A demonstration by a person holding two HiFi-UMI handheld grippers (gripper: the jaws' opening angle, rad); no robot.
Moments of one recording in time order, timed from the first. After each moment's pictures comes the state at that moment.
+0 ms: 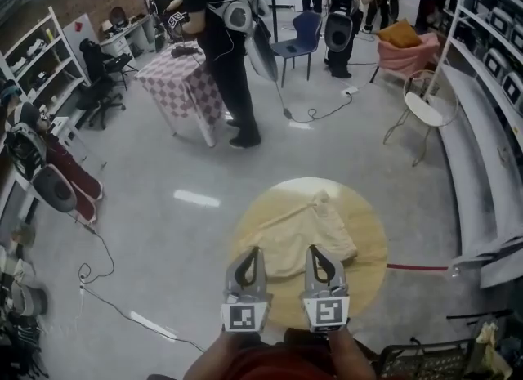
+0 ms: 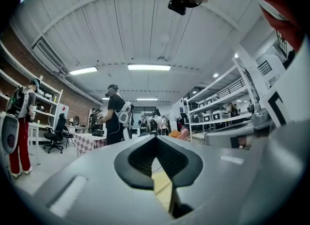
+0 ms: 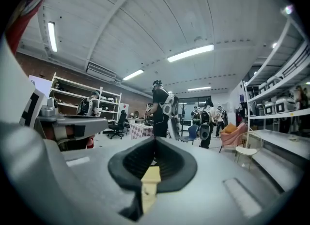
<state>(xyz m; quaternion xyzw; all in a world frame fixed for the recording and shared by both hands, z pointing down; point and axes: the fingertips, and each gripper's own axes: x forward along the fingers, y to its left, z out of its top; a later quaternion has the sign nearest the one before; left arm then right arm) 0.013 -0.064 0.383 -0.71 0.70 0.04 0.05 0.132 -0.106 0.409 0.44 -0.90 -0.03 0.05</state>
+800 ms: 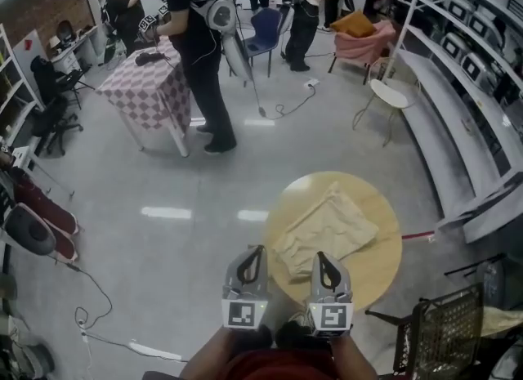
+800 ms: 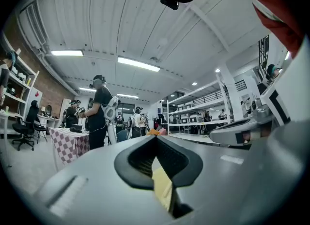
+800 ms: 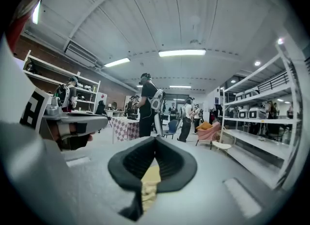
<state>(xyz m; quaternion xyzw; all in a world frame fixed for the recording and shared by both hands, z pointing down) -0.154 -0.057 0.389 -0.81 0.58 0.05 0.04 -0.013 -0.051 0.412 0.57 -0.81 -0.01 0.08</state>
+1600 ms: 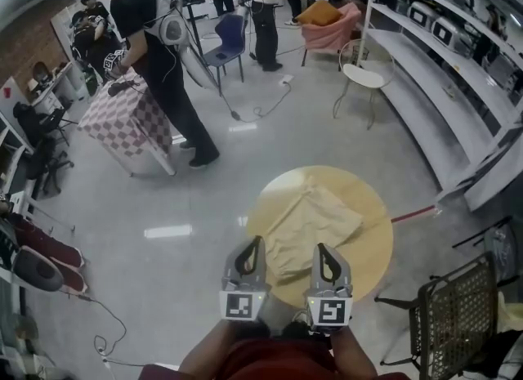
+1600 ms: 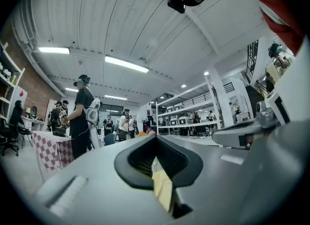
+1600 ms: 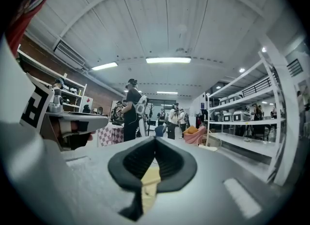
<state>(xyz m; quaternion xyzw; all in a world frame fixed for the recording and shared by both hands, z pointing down) -0.069 -0.094 0.370 -0.85 0.52 0.05 0.05 0.067 -0.064 0.390 0.64 -0.77 -0.04 0.03</state>
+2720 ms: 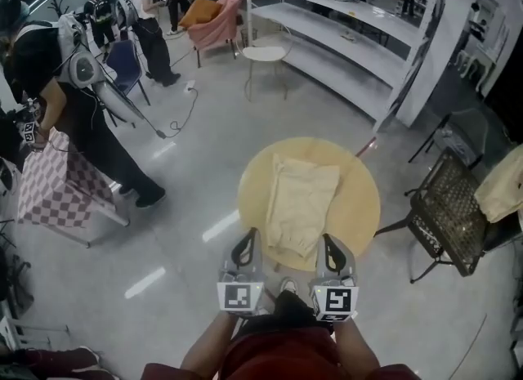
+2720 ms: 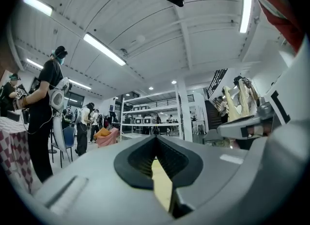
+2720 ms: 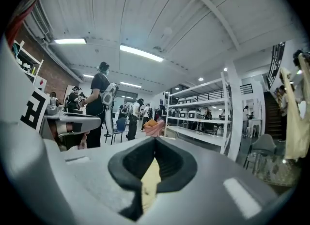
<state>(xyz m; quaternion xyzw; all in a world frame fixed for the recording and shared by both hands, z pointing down) -0.153 -0.132 0.399 -0.96 0.28 0.05 0.03 -0.030 -0.019 0.413 0.83 -0.56 -0.01 0.07</state>
